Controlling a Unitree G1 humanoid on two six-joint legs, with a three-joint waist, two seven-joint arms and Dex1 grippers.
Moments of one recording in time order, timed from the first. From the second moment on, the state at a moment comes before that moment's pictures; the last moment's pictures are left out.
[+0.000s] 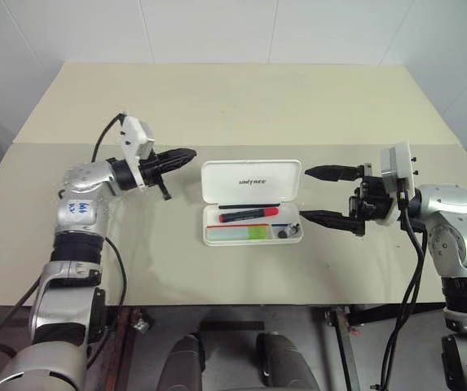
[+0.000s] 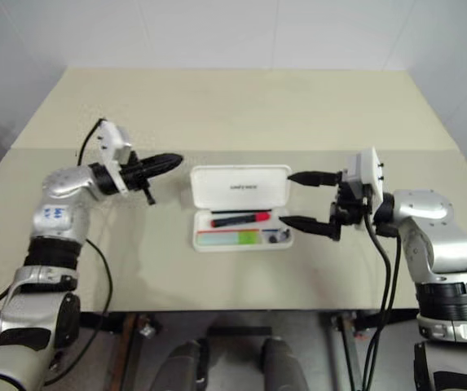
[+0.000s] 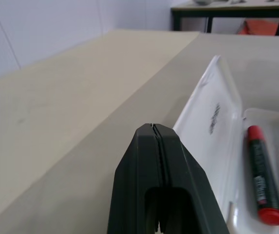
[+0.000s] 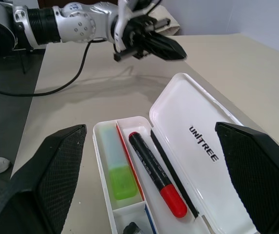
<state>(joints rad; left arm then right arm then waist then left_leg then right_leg) -0.85 0.50 0.07 0.62 -0.25 0.03 -0.97 -0.51 -0.70 -0.10 -0.03 0.57 0.31 1.27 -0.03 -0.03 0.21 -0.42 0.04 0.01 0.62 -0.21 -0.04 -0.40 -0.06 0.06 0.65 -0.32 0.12</state>
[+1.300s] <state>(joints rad) -0.73 0.47 -0.17 0.48 -0.16 -0.07 -1.35 -0.40 -0.68 -0.10 -0.09 0.58 0.30 1.21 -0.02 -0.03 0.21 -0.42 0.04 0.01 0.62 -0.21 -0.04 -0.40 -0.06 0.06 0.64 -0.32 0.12</state>
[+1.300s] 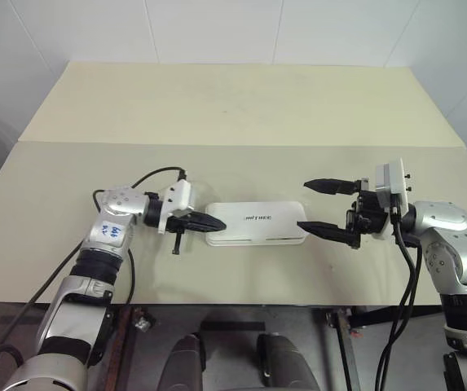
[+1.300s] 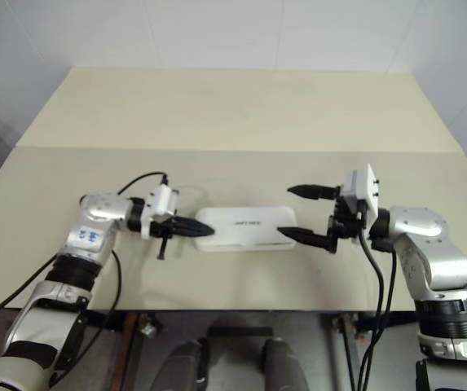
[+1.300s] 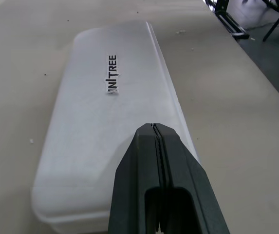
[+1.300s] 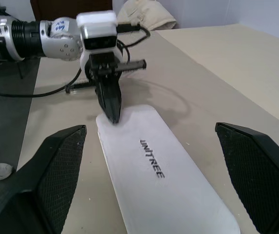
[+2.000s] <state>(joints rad) -0.65 0.50 -0.08 0.20 -0.32 0.30 -1.26 -0.35 -0.65 -0.10 -0.10 0.57 0.25 1.16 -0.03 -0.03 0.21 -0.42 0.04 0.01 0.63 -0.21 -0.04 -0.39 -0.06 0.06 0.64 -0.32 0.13</state>
